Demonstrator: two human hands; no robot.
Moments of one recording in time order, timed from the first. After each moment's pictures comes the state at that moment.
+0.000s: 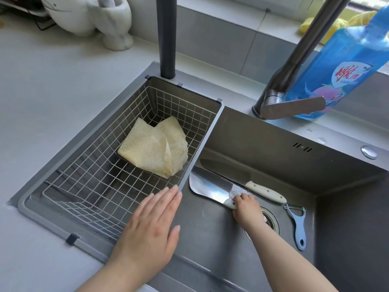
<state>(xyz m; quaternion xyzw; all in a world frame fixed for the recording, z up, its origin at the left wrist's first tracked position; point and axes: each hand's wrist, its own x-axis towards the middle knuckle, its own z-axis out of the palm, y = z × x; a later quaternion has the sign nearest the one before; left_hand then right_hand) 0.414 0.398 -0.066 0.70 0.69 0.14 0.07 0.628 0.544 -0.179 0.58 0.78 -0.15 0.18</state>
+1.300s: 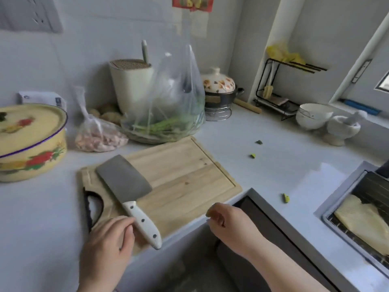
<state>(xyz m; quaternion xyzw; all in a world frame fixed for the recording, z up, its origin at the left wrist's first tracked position) 0.042 -0.079 -0.019 0.32 0.84 0.35 -0.27 0.159 0.133 0.044 0.18 0.94 -0.29 -0.02</state>
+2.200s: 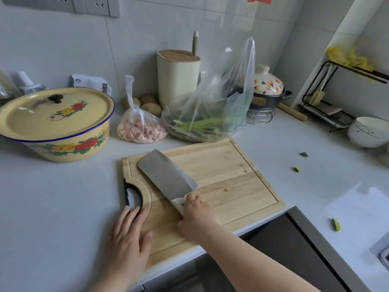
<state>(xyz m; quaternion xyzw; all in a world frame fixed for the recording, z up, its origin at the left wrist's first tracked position) 0.003 -0.124 -0.070 0.23 0.93 0.27 -0.13 0.024 0.039 0.018 0.17 0.95 -0.18 0.18</state>
